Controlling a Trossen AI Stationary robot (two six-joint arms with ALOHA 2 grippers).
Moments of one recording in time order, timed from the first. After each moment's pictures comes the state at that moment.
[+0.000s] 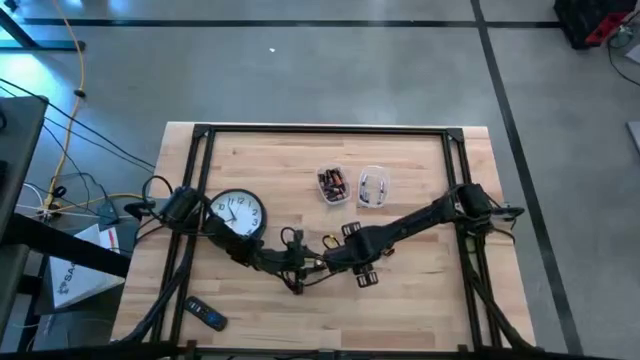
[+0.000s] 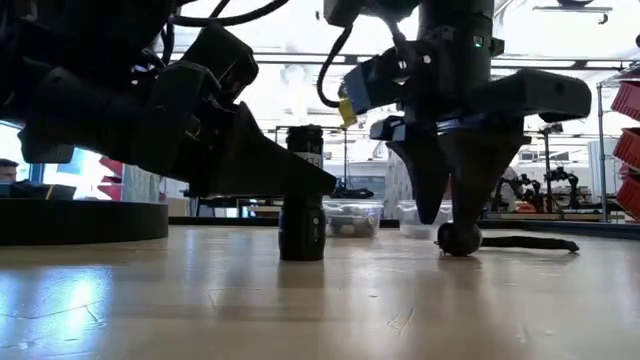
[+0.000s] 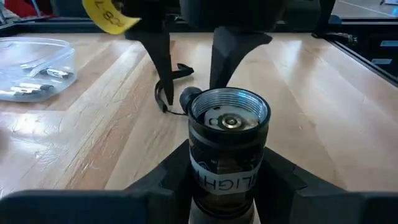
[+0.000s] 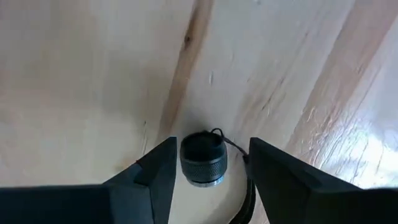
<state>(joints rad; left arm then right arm) -0.44 2.06 0.65 1.07 -0.46 -0.15 0.32 2.05 1.48 -0.97 0.10 -0.02</state>
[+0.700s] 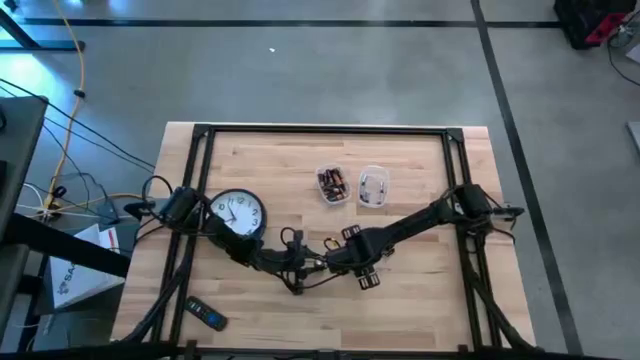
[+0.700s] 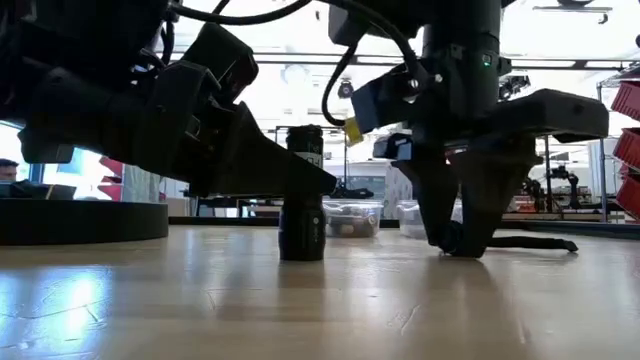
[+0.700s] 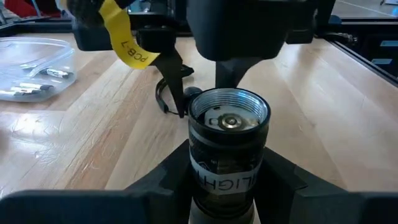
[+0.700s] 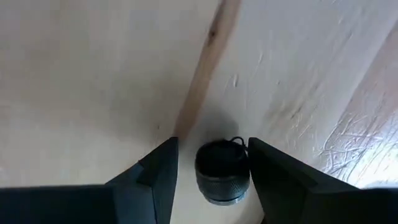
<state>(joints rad) -0.44 2.06 0.65 1.07 -0.46 -0.15 0.32 2.06 1.43 -0.89 0.05 -0.03</state>
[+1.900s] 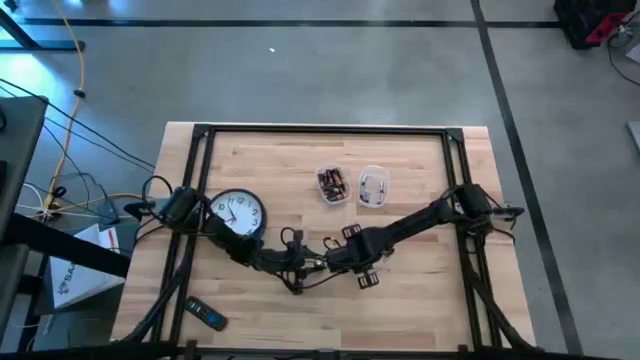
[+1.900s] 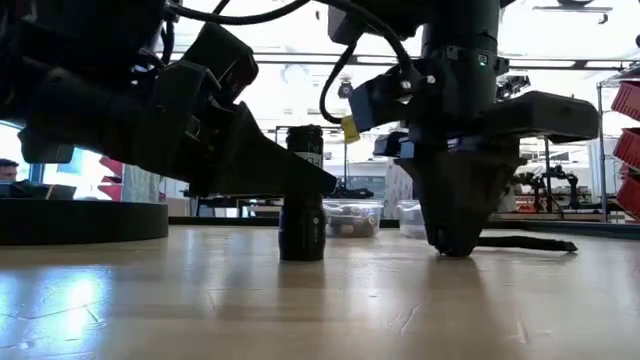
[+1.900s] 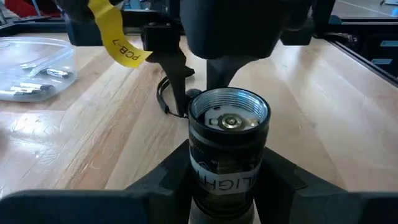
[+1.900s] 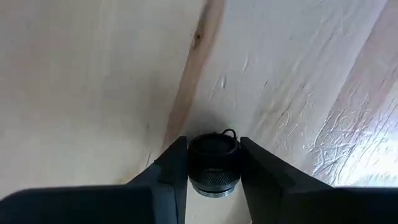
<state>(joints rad) -0.44 2.06 0.65 1.07 -0.46 -0.15 0.32 2.05 1.43 -0.89 0.06 0.06</state>
